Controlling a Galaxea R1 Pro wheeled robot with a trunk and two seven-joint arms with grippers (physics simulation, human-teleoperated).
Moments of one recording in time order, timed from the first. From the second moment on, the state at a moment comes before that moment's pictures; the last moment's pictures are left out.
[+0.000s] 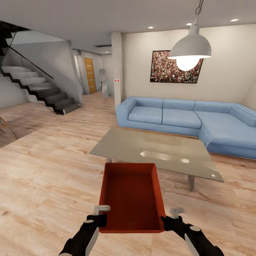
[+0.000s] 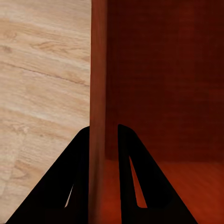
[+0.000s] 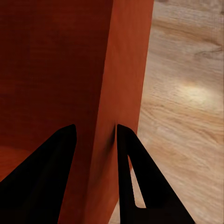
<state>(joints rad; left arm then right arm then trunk) -0.46 -0.17 0.07 -0.56 -0.10 0.24 0.13 -0.42 -0.07 0.01 -0.55 -0.03 0.09 0.32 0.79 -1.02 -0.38</state>
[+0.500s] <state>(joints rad) -0.46 -0.17 0.07 -0.56 -0.10 0.24 0.13 -0.42 -0.07 0.01 -0.55 -0.03 0.09 0.32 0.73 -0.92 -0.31</state>
